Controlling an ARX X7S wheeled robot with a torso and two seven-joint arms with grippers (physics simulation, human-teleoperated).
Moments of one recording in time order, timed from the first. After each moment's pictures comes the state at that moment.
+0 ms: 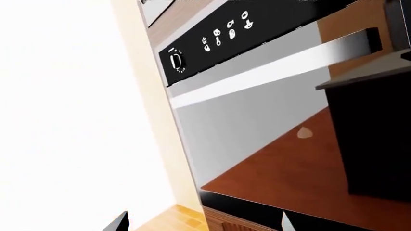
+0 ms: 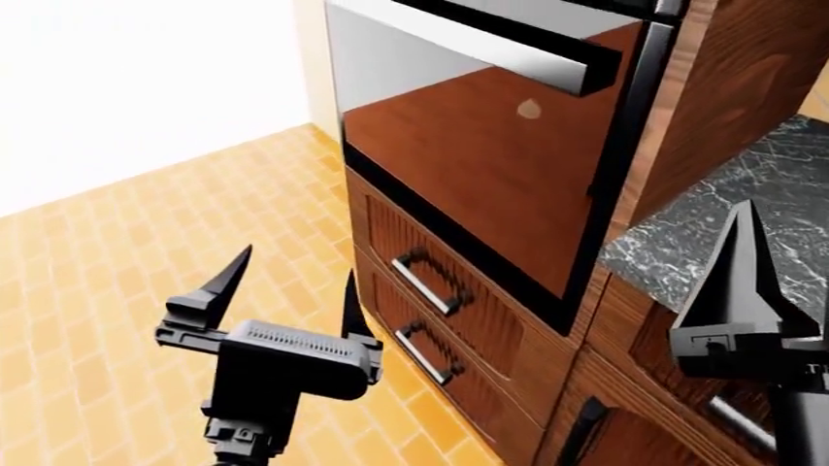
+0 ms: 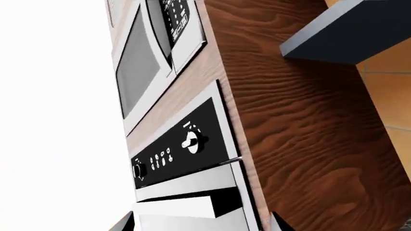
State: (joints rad) left arm -0.14 -0.26 0.38 0.64 0.07 -0.52 -0.26; right arm -0.11 0.46 0.22 -0.86 0.77 0.10 0.30
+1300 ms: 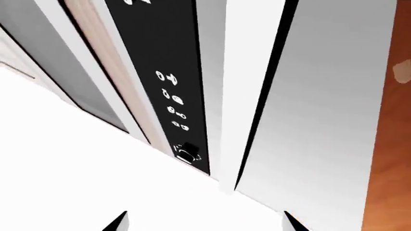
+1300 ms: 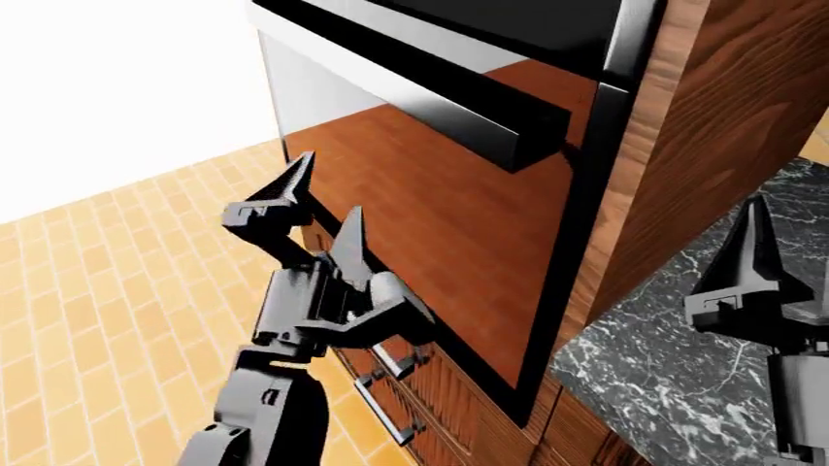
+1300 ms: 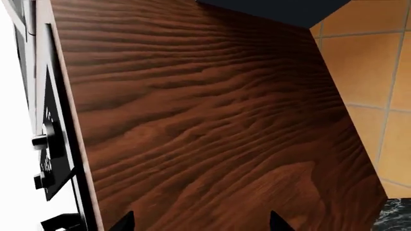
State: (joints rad) left arm -0.67 -0.40 0.99 0.35 0.74 -0.87 -0.21; right arm -0.03 0.46 0.23 -0.67 0.79 0.07 0.30
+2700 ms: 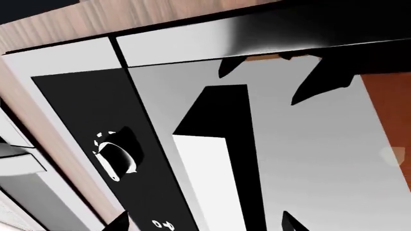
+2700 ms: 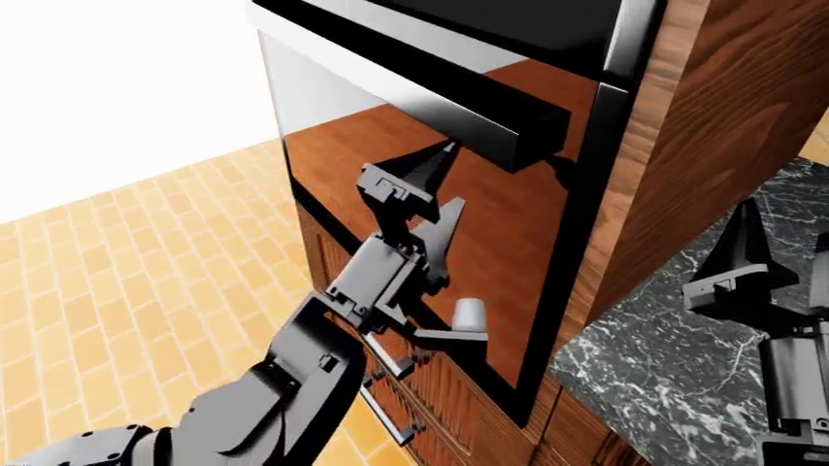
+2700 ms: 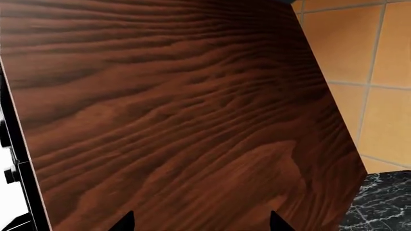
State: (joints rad) left arm -0.96 -0.40 1.24 0.13 0.77 -0.53 -0.18; right arm 0.03 0.47 0.22 -0.56 0.83 0.10 0.31
